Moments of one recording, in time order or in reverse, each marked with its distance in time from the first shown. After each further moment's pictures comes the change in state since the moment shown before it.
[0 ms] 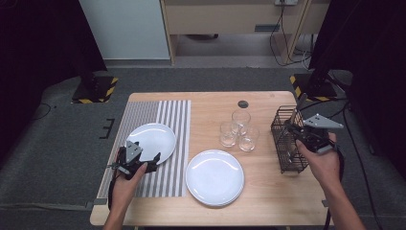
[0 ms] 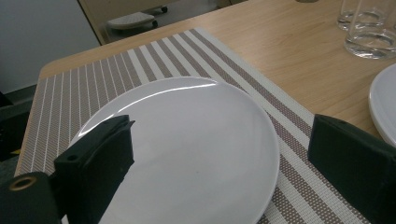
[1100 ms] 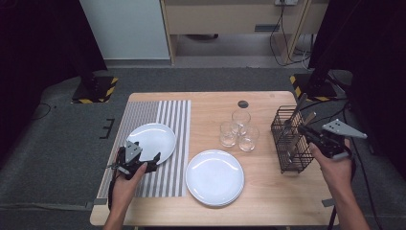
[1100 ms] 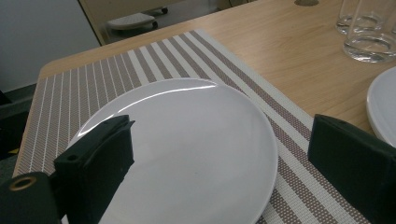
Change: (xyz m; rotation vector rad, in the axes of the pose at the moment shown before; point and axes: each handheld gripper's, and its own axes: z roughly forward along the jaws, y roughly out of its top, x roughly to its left) left arm 0.000 0.000 0.000 -0.003 -0.002 -0.014; right arm -0.025 -0.020 -0.022 -0.149 0.040 0.097
